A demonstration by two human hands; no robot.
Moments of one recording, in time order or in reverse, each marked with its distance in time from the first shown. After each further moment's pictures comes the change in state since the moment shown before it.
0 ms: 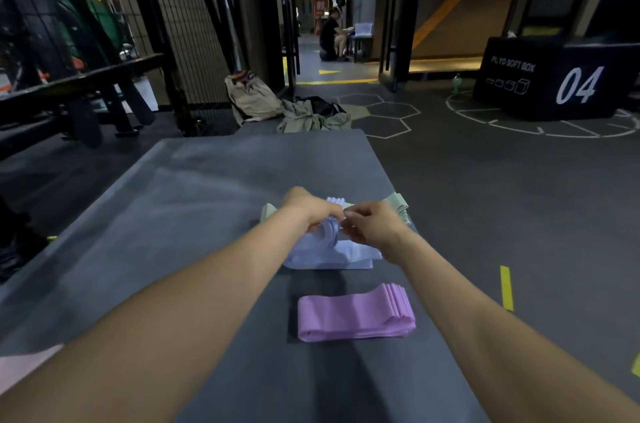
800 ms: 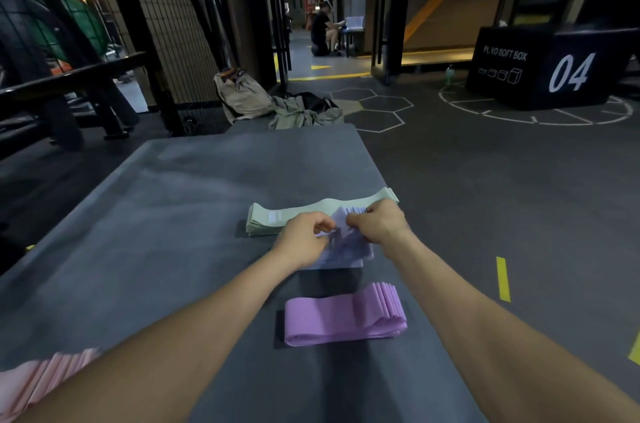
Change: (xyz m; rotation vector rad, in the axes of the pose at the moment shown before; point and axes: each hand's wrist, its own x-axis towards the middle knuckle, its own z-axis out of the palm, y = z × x) left_hand 0.010 -0.054 0.024 0.391 -0.037 0.461; right_hand 0.013 0.015 -0.020 -0.235 0.227 0.154
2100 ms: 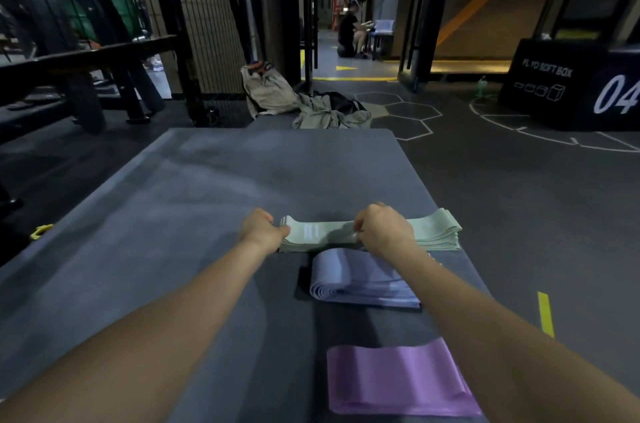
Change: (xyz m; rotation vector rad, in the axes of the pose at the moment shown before) left_hand 0.062 -0.124 -0.057 -0.127 0.288 -0.535; right_hand 0.053 -0.036 0.074 -0.745 -0.072 -0.367
